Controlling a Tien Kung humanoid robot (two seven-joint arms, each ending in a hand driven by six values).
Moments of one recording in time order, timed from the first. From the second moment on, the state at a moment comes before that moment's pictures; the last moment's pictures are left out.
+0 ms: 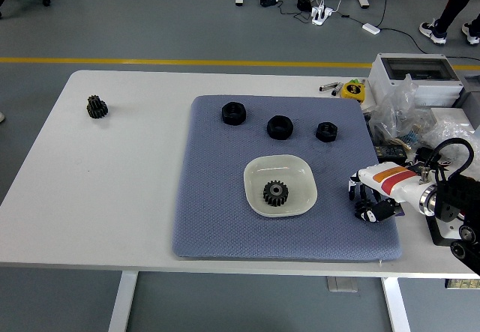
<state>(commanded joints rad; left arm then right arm) -0.12 0.12 -0.41 -0.22 0.79 0.22 0.12 0.60 -0.54 0.63 1.17 -1.98 0.05 0.07</state>
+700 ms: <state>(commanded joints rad) -0.12 0.12 -0.41 -0.22 0.79 0.22 0.12 0.62 -0.55 0.64 1.27 -1.98 0.03 0.06</state>
